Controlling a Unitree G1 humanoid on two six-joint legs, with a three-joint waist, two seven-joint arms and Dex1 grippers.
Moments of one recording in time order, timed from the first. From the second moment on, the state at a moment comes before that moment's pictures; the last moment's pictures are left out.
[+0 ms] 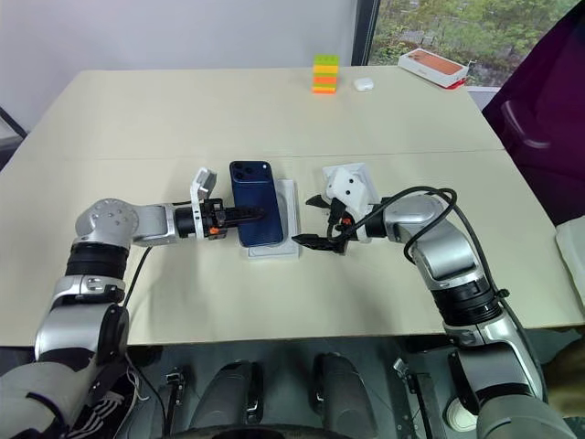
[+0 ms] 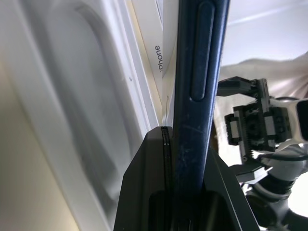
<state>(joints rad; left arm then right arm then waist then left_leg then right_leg) -0.82 0.44 0.08 0.53 -0.91 1.31 -0.69 -0.59 -0.57 0.18 -0.08 0.26 0.58 1.03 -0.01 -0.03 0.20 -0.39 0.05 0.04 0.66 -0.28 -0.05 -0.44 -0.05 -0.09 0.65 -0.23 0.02</state>
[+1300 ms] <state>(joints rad) -0.84 0.55 0.15 0.39 -0.80 1.39 -0.84 -0.59 -0.54 0.22 -0.06 0.26 0.53 0.99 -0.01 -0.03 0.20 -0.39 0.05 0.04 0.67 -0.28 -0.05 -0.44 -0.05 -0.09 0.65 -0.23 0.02</state>
